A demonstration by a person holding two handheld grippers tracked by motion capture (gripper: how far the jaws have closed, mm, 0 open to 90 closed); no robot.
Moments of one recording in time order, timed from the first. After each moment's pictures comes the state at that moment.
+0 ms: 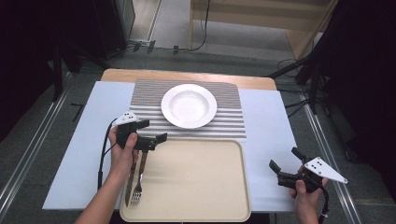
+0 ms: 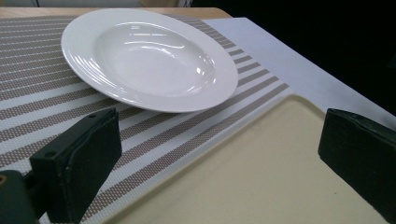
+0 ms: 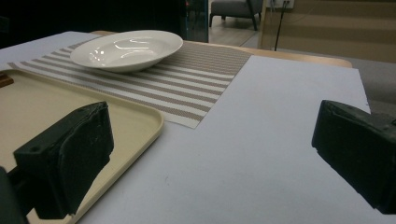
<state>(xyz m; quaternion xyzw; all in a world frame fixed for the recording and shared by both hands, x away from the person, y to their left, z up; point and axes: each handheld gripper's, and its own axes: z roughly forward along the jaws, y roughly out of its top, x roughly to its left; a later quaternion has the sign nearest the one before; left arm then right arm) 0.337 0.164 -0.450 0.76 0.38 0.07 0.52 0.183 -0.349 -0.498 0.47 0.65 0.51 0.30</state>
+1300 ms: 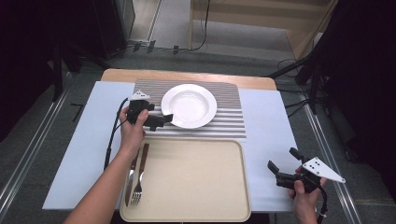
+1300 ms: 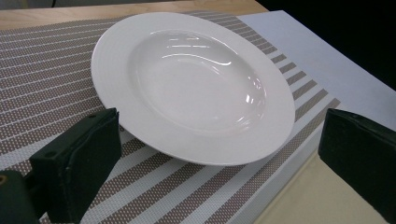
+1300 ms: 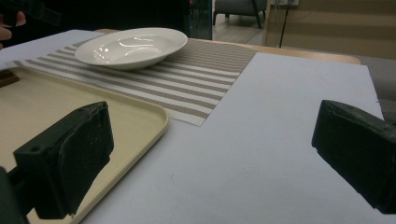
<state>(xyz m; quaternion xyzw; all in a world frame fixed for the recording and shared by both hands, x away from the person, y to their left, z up) 0.407 0.143 -0.450 0.78 0.40 0.07 0.48 0.184 -0.347 -0.501 0.47 0.65 0.51 0.30</state>
